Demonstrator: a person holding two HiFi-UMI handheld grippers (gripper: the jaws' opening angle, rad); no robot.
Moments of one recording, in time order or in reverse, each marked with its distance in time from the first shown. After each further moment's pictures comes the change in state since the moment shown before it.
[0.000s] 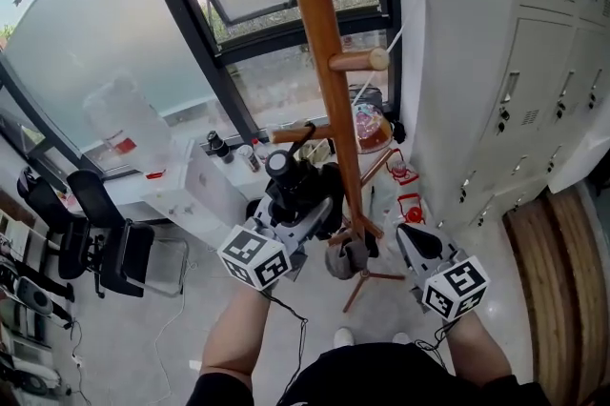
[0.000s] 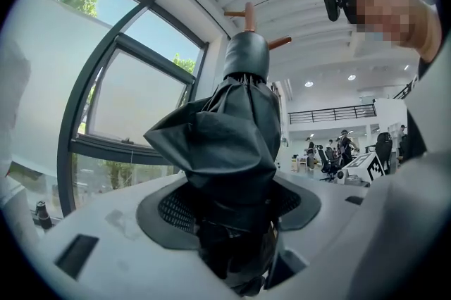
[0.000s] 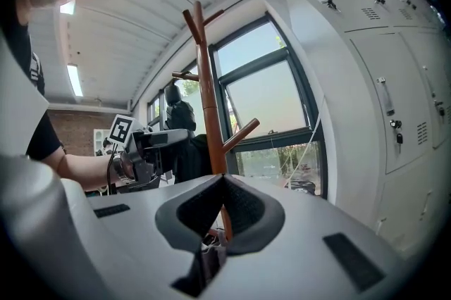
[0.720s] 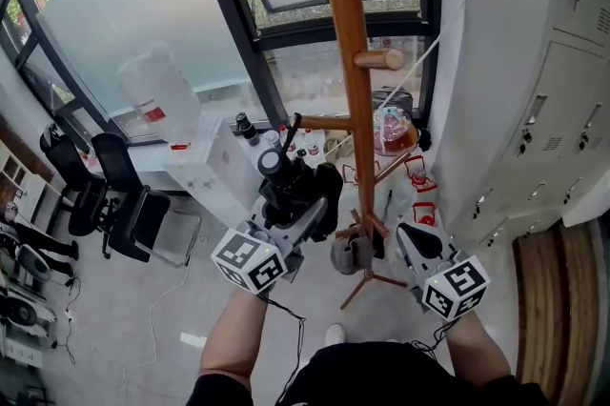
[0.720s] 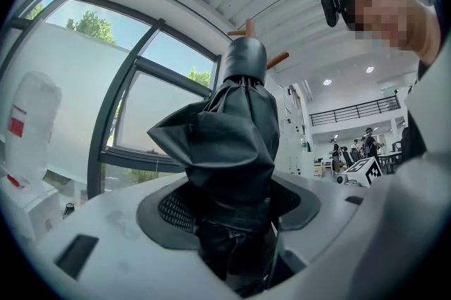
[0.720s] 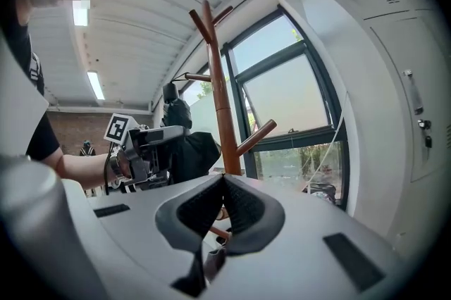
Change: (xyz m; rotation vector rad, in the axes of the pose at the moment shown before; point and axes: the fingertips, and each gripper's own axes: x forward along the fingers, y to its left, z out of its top) left arm -0.047 -0.006 0.018 0.016 -0.070 0.195; right arm 0.009 0.012 0.007 -0.036 0.013 0.172
